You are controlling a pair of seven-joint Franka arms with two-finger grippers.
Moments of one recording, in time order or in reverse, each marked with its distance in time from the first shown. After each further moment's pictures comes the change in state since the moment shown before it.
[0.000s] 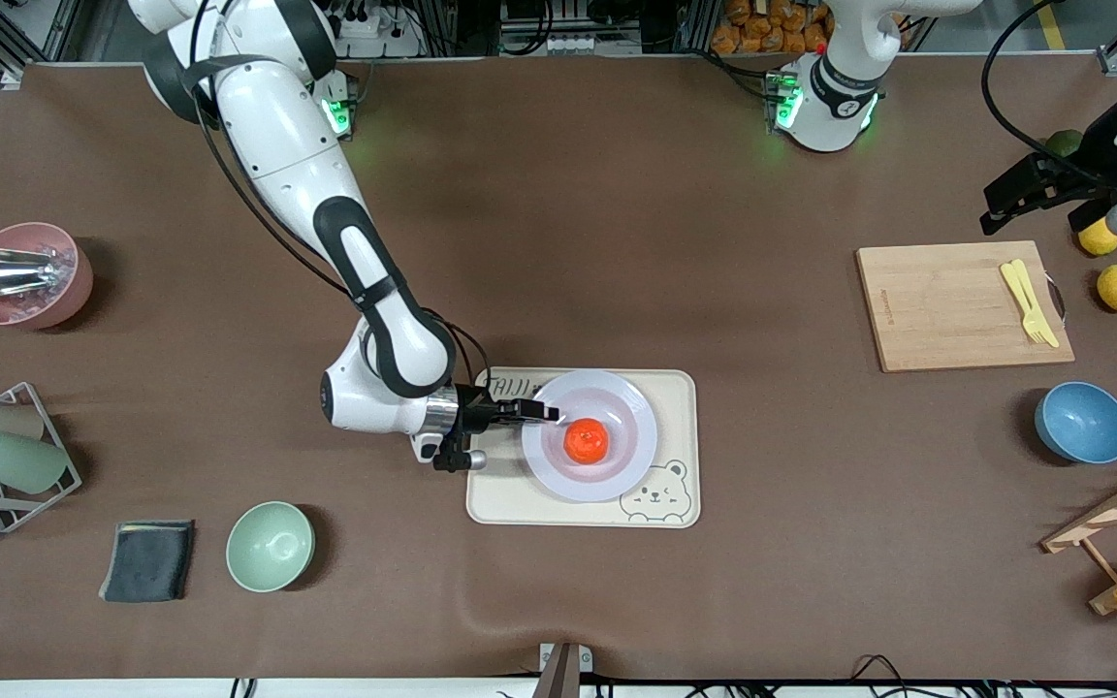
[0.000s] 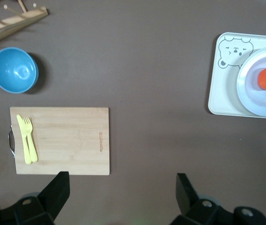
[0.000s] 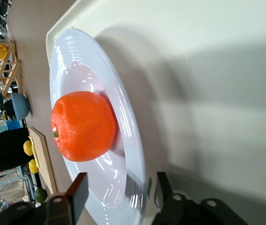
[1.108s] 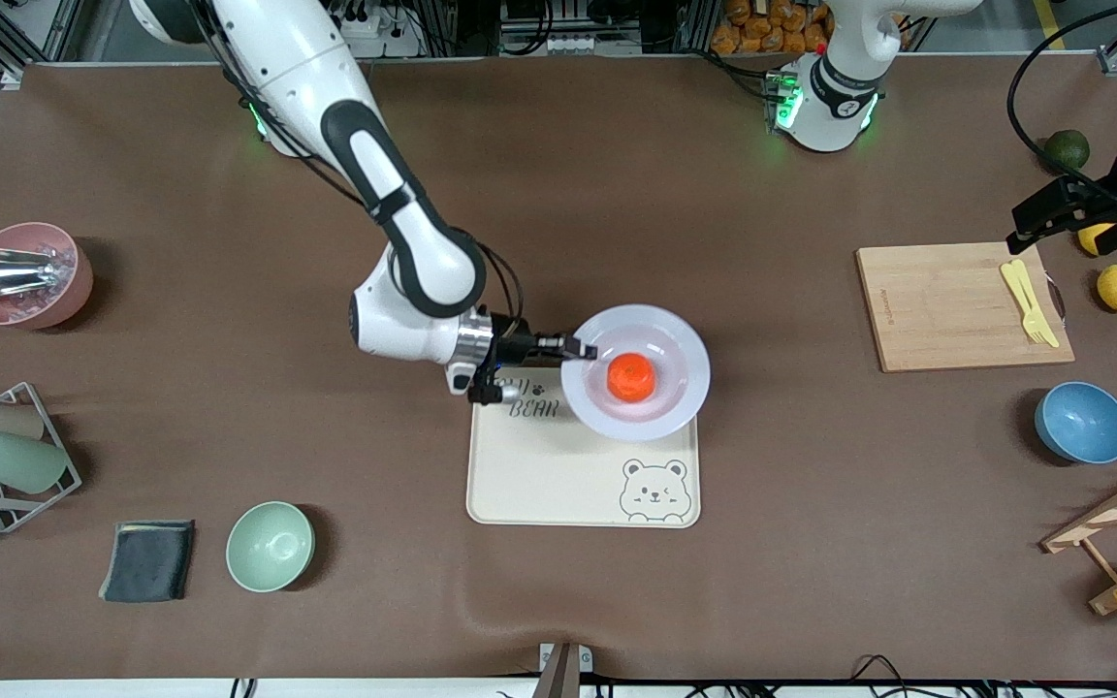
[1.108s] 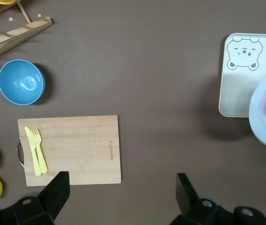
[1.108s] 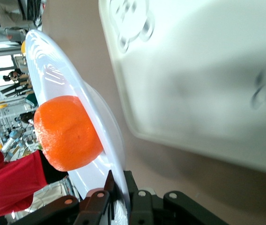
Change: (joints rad) left arm 0.000 0.030 0.047 0.003 0.000 0.043 0.119; right arm 0.136 -0.212 0.002 -0.214 0.226 0.085 0.072
